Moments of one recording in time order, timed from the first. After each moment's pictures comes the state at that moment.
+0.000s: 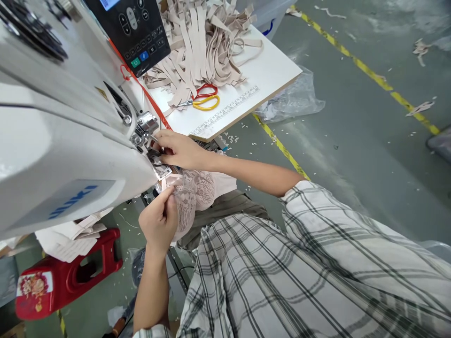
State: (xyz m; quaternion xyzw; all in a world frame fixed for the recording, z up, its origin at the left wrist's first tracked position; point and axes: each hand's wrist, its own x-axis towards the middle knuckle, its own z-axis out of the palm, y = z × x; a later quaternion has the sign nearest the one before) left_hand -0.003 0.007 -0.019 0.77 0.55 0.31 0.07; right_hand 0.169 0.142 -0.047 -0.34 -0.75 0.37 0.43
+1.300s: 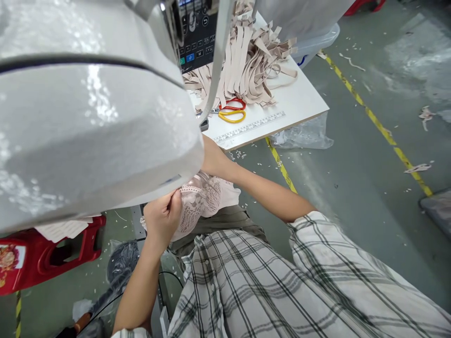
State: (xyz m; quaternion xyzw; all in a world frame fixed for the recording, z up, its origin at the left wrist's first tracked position) left_hand -0.015 0.015 -0.028 0.70 0.63 0.31 0.13; right_hand 0.163 0.144 -0.053 -0.36 -0.76 0.34 0.42
